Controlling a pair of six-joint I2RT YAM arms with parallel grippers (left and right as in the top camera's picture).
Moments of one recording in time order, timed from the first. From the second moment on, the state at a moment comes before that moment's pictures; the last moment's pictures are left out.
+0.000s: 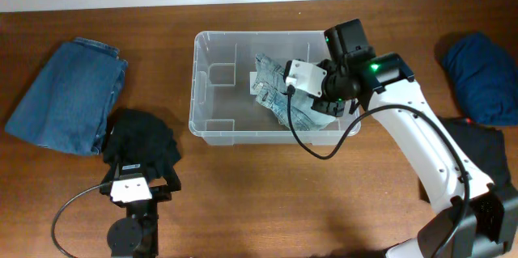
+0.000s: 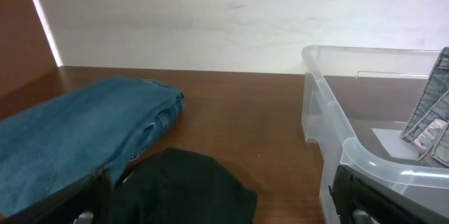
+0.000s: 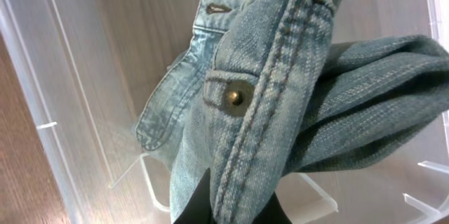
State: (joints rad) left arm -0.04 0.01 0.01 -0.07 -0.15 -0.02; right arm 0.31 1.66 1.49 -0.97 -0.18 -0.98
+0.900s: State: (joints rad) left arm -0.04 0.01 0.01 -0.07 -0.15 -0.02; right arm 0.45 1.65 1.73 -1.30 -0.08 -1.06
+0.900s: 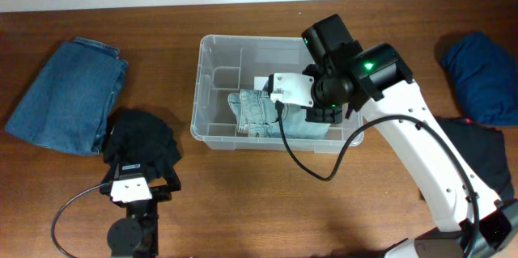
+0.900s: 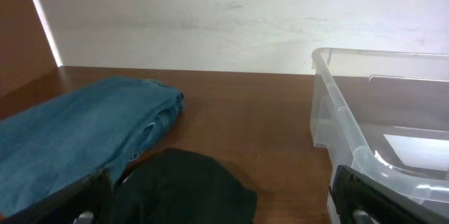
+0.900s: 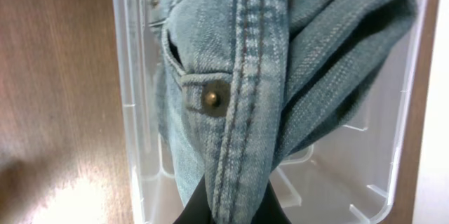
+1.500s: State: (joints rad) left arm -0.04 0.01 0.01 -0.07 -0.15 -0.02; right arm 0.45 1.70 1.73 -1.37 0.00 -1.05
